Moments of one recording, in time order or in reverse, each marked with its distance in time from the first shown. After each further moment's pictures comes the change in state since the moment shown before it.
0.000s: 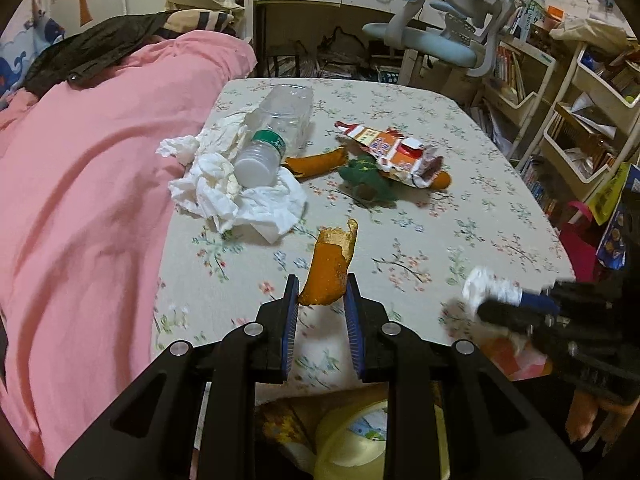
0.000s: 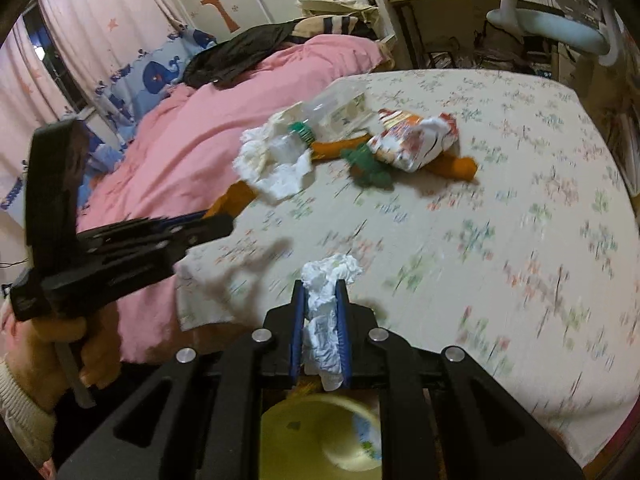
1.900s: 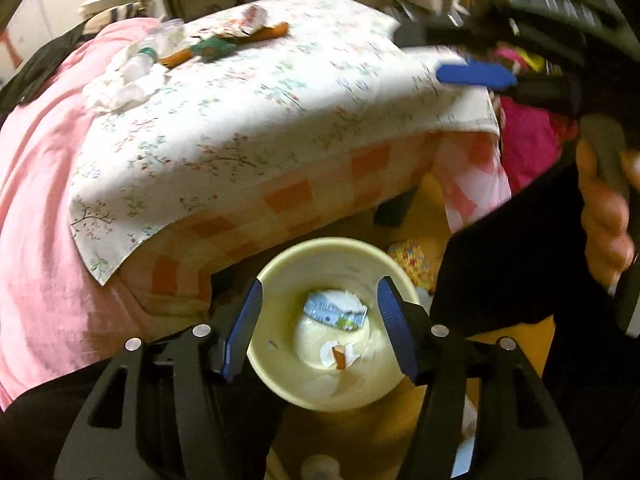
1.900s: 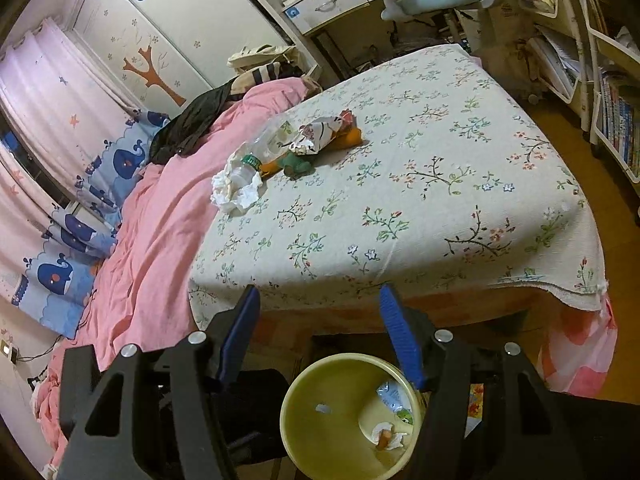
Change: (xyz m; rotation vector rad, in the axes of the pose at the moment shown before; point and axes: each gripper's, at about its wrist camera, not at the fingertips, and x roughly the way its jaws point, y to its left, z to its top) left arm -0.047 -0.110 -0.160 0.262 0.183 -0.050; right arm -0.080 -0.038 -0.080 0.322 -0.176 -0.035
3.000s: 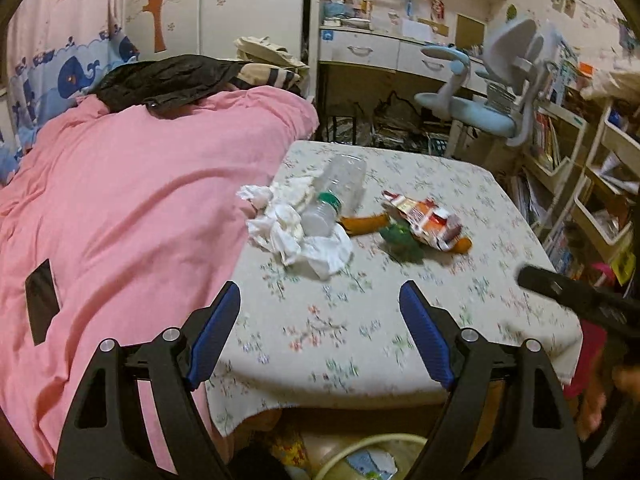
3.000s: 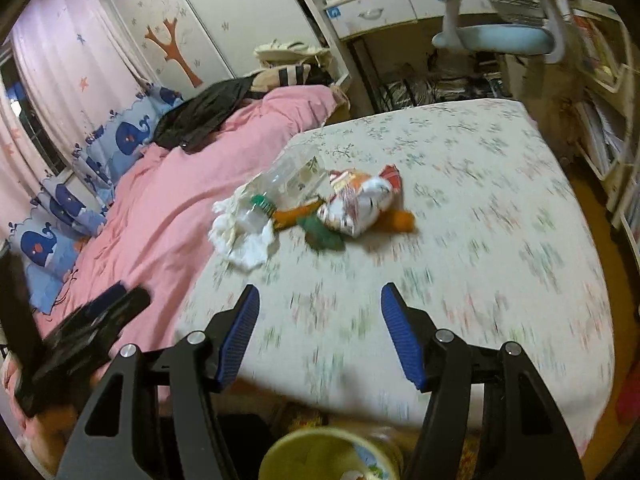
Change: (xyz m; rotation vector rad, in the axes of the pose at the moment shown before) left arm -0.047 0.147 0.112 -0.408 -0.390 0.253; right arm 0.071 0.050 0.098 -0.182 0.008 -0.034
